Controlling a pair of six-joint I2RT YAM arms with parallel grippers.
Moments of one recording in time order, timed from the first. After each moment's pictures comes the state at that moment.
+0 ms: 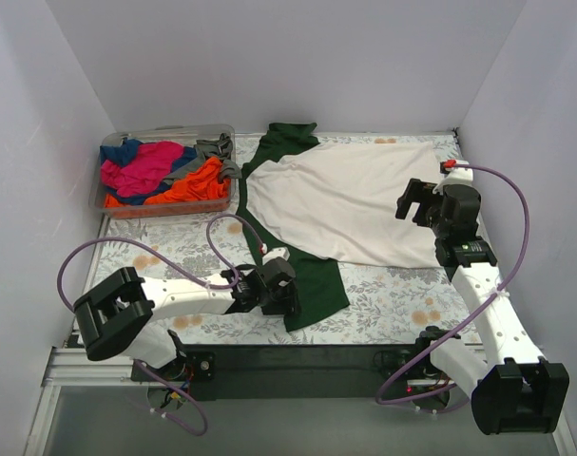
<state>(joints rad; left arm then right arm) -1.07 1.42 0.66 -0.20 -0.07 -1.00 0.07 0.96 0.75 -0.17 0.02 0.21</state>
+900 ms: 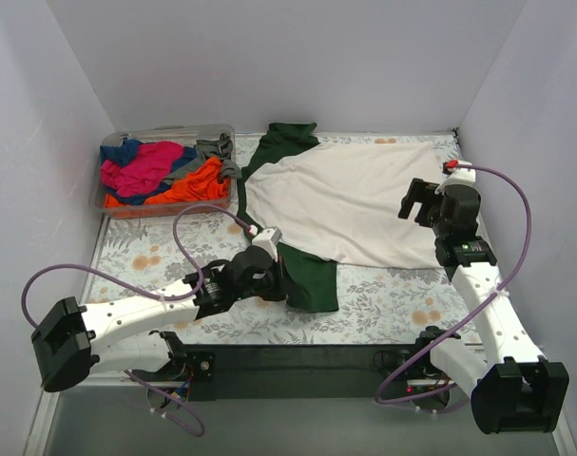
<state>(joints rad) -1.05 1.14 0.65 -0.17 -0.07 -0.91 0.07 0.96 0.75 -0.18 0.08 0.21</state>
